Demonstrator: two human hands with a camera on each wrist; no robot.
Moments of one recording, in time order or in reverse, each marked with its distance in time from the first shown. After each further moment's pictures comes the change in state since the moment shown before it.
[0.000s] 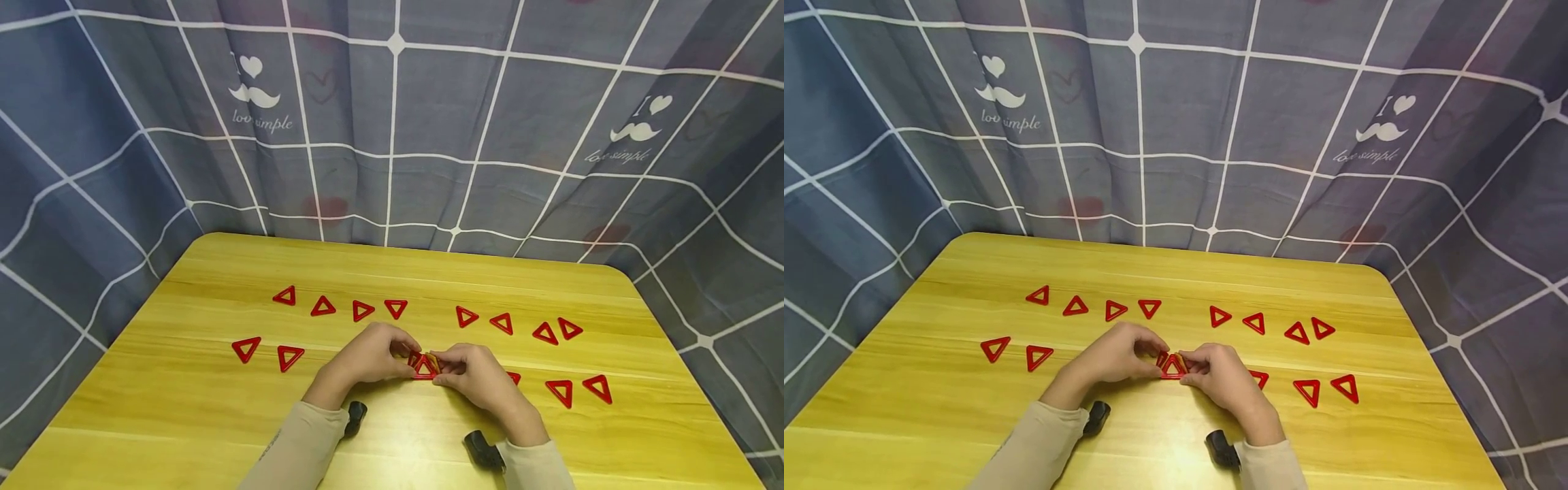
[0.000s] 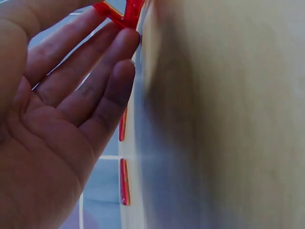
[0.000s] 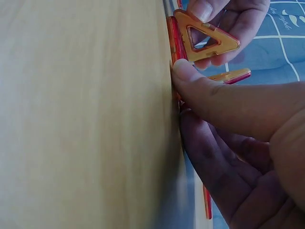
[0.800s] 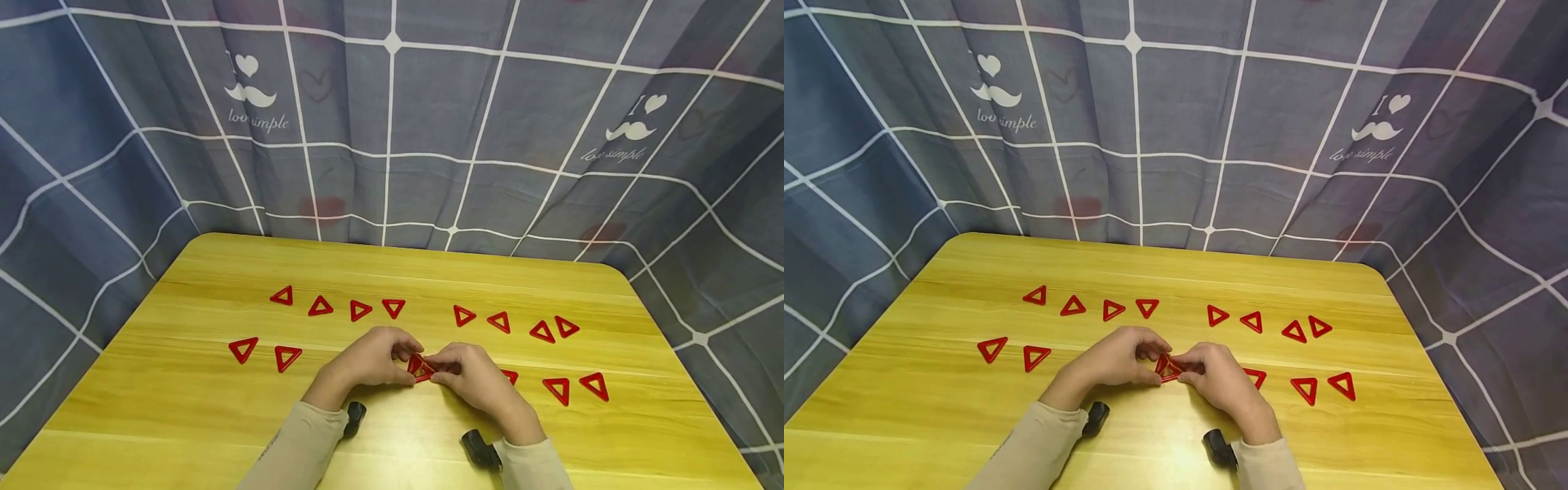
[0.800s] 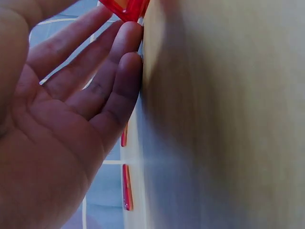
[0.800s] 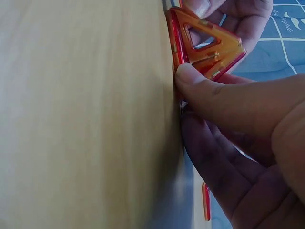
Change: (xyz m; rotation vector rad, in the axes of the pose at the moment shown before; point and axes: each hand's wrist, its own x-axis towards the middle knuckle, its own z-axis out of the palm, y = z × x) left_hand 0.001 0.002 0.004 0.010 -0.064 -0.027; right_hand -0.001 -0.002 0.000 -0.024 -0.038 -0.034
